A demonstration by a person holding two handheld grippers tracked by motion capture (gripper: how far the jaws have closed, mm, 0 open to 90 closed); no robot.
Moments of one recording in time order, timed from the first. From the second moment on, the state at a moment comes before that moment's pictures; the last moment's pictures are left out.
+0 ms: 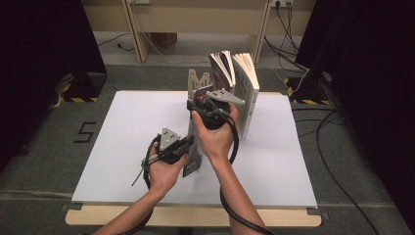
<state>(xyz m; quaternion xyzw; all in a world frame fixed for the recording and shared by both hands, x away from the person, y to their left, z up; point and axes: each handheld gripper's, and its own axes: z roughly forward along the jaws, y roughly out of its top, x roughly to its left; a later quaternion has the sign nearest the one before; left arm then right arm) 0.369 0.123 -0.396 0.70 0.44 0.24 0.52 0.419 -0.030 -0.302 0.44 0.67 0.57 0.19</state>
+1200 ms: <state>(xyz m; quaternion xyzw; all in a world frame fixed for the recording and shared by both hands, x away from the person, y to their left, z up) 0.402 0.144 -0.361 0.62 0.45 0.27 0.58 0.355 -0.190 -0.404 0.56 0.62 0.51 0.21</state>
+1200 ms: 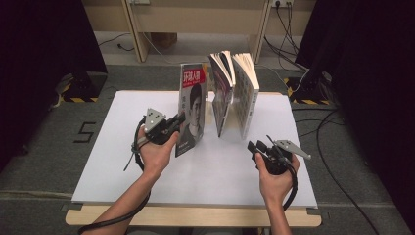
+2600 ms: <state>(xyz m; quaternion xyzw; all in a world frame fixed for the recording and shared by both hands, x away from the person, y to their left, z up) 0.468 0.118 -0.391 0.56 0.42 0.38 0.60 0.361 -0.200 -0.440 0.58 0.63 0.47 0.21</state>
